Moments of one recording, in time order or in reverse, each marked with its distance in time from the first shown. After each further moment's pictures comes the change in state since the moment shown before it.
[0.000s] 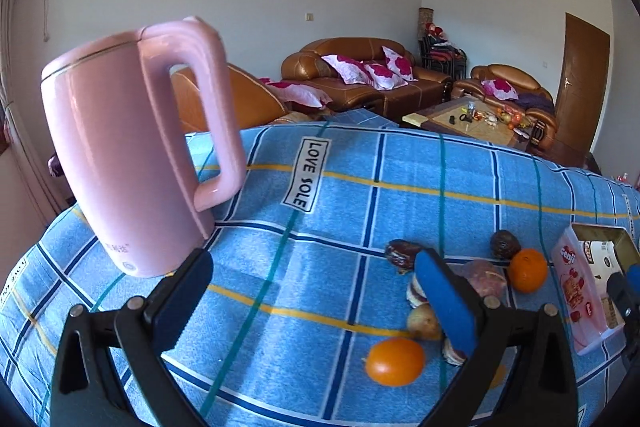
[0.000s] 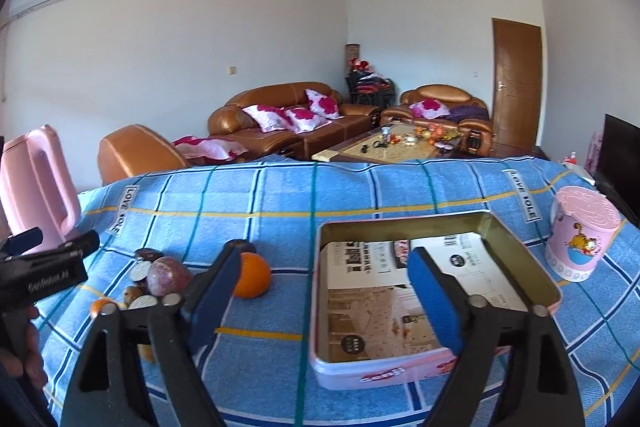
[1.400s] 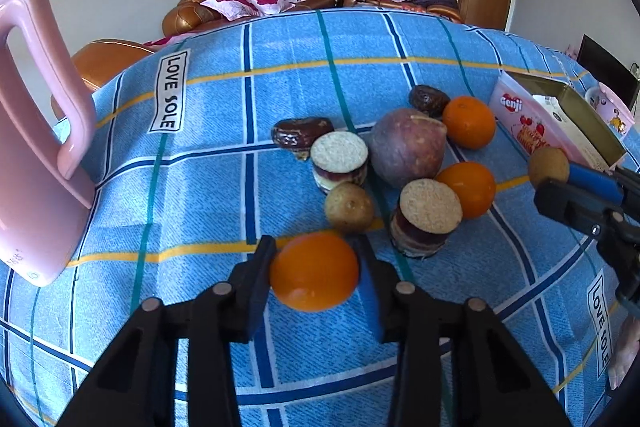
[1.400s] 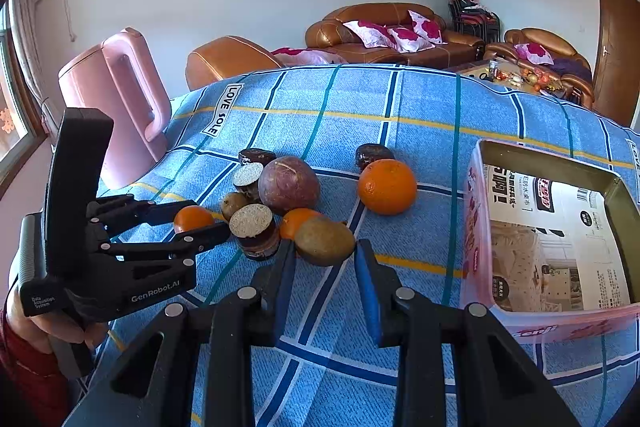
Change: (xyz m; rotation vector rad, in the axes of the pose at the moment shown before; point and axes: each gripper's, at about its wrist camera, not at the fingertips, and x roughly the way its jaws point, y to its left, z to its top) left arm 0.031 -0.042 -0.046 0.337 0.254 -0.296; right arm 0.025 0.043 -0.016 -0.098 0.274 0.288
